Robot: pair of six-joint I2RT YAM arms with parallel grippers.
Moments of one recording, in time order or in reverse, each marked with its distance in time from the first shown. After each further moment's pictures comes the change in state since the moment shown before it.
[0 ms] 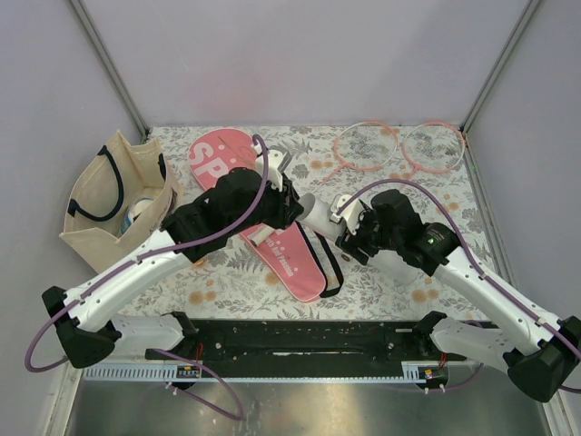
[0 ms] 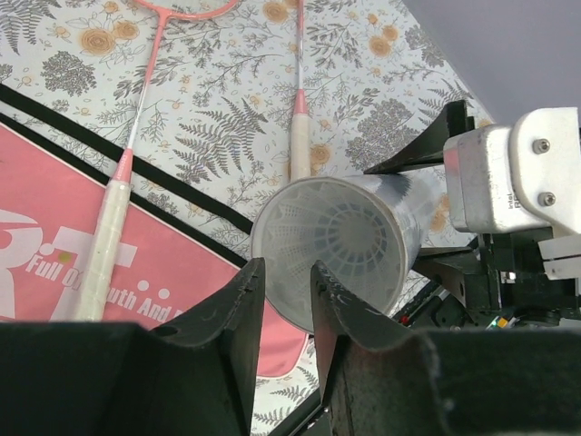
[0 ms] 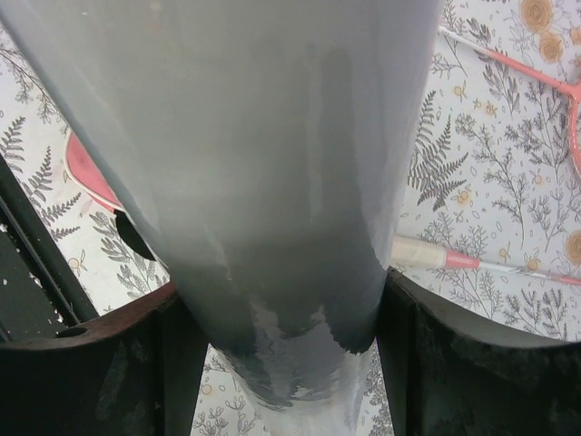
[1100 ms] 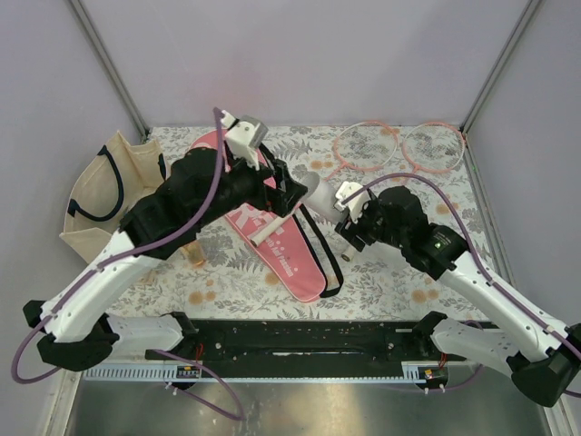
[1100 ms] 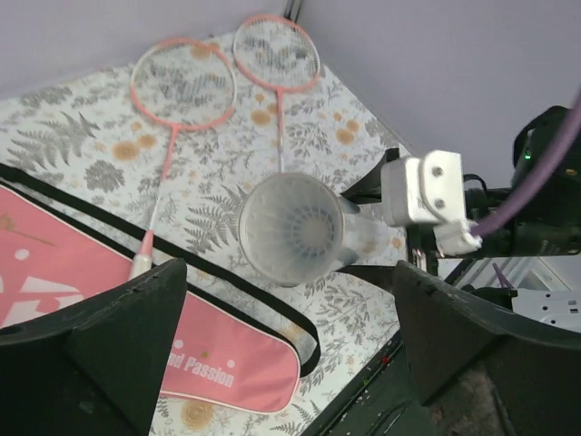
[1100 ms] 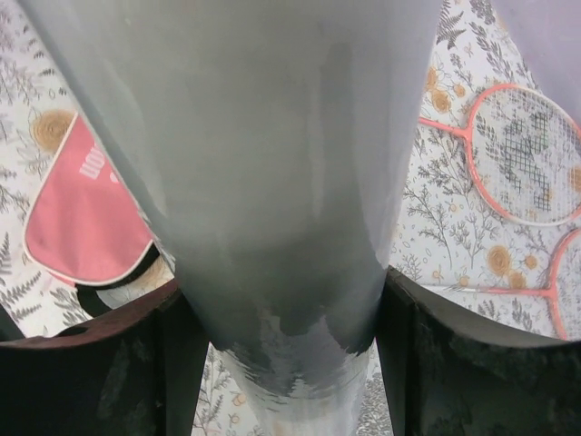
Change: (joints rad) left arm 0.008 0.007 0.279 -0.108 -0.014 0.060; right arm 0.014 -0.051 0.002 0.127 0.114 0.010
